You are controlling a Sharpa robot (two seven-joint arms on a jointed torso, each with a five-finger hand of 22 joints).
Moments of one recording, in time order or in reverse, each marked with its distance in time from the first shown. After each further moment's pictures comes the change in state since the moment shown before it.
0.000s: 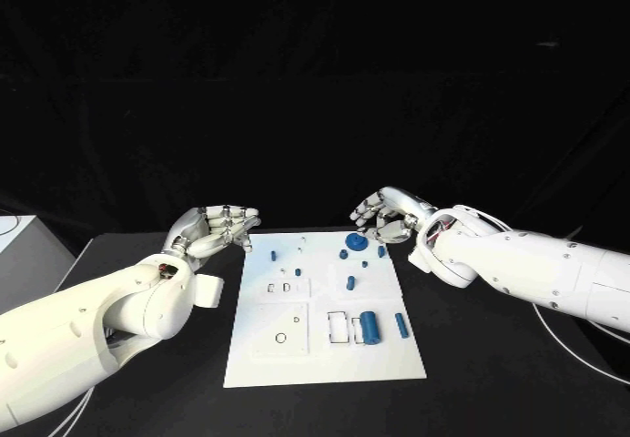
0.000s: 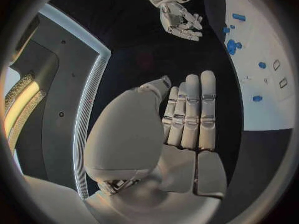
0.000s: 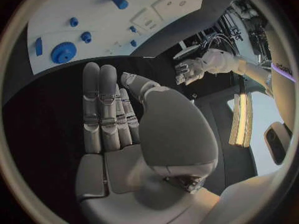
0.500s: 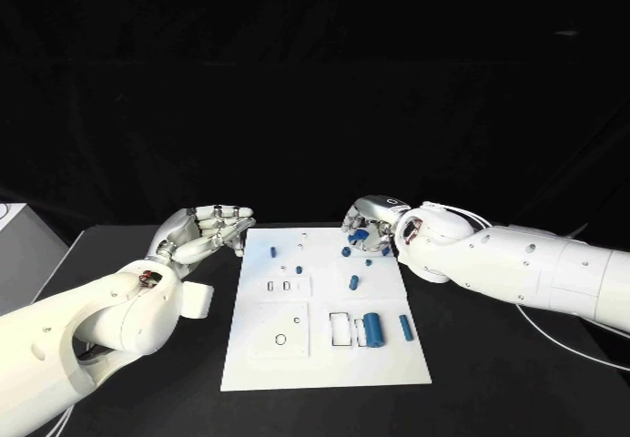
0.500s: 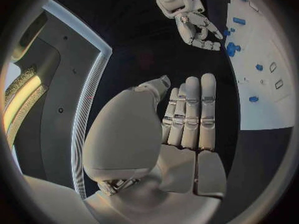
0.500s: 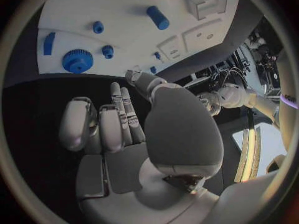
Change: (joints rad) left arm 0.000 -0.032 0.034 0.092 -0.018 -0.001 -0.015; left_hand -0.020 -0.011 0.022 -0.011 0.000 -0.031 0.003 -0.004 0.007 -0.035 0.013 0.000 -0.001 -0.038 0.008 0.051 0.043 -0.001 -0.030 0.008 0.075 0.050; right arm 0.018 0.059 0.000 -0.040 -0.336 0.108 -0.220; right_hand -0.065 -0.081 0.060 0.034 -0.002 0.026 -0.023 0.000 0.038 -0.009 -0.014 -0.003 0.011 0.038 -0.010 0.648 0.612 -0.063 0.199 -0.009 0.538 0.623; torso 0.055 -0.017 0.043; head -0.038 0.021
